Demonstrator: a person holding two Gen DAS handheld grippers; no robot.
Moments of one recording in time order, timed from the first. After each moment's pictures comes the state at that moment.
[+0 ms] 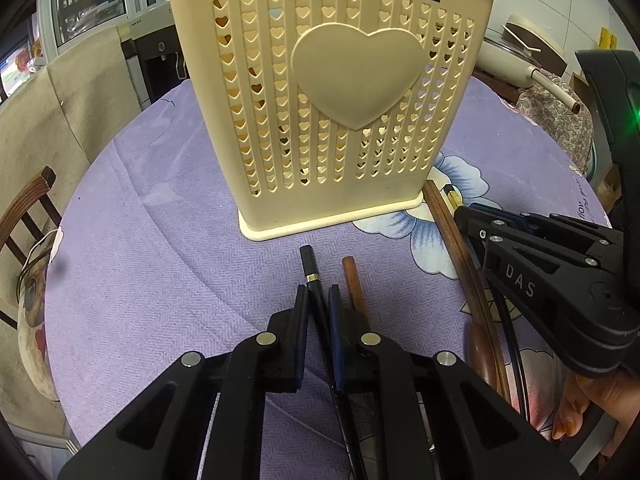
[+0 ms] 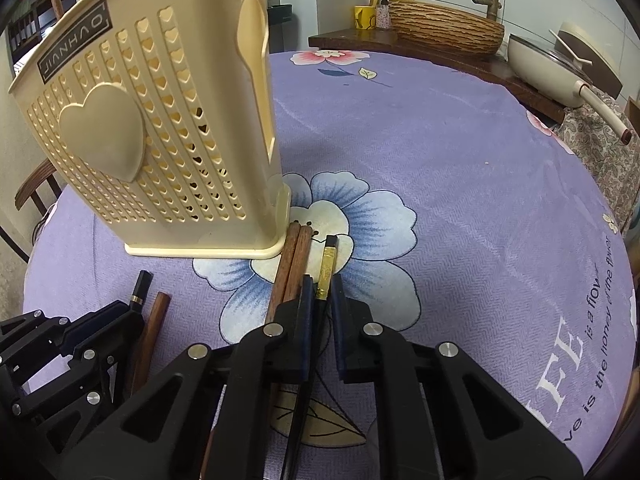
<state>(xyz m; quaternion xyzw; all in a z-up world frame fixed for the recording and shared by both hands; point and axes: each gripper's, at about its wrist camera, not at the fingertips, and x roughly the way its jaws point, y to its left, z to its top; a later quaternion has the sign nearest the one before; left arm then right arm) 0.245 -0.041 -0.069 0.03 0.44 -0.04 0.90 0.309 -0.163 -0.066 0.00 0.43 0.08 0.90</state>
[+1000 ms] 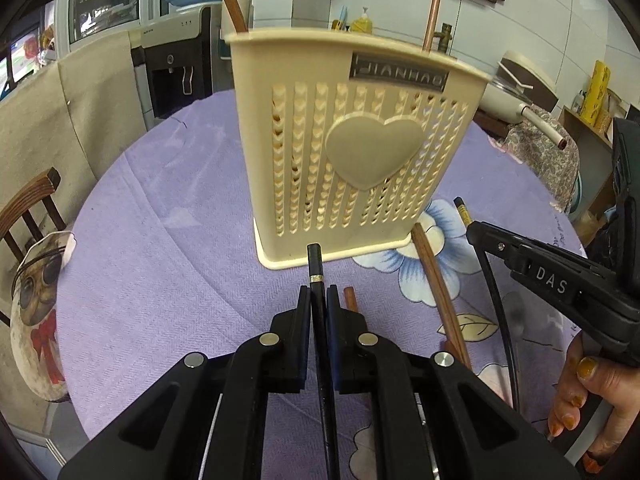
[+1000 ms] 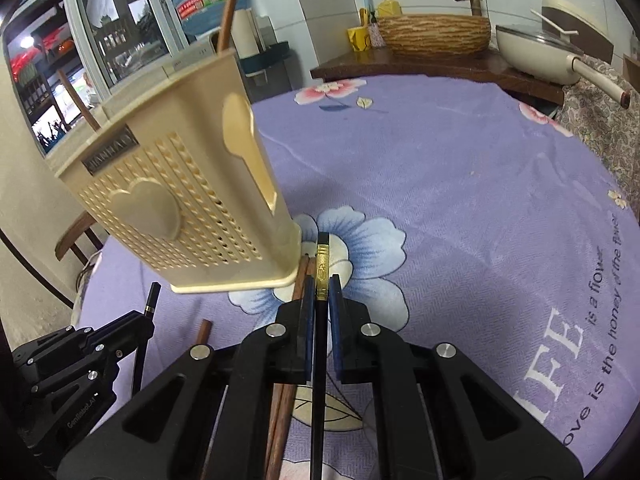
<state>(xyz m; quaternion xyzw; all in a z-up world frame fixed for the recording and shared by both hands) 0.231 -0.025 -0.032 -0.01 0.40 -0.06 0.92 0.304 -0.201 -0.038 0.10 0.39 0.12 0.91</state>
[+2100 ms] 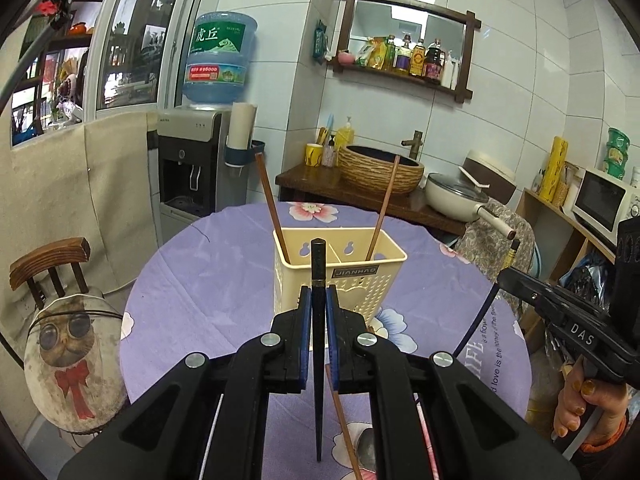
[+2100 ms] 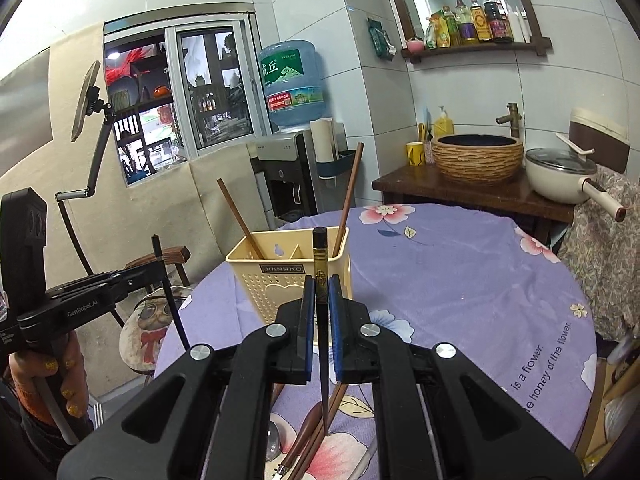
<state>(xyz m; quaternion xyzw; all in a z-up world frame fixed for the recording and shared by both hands) 0.153 0.012 0.087 -0.05 0.24 -0.09 0.97 0.185 -0.223 0.101 0.06 0.22 0.21 0.95</state>
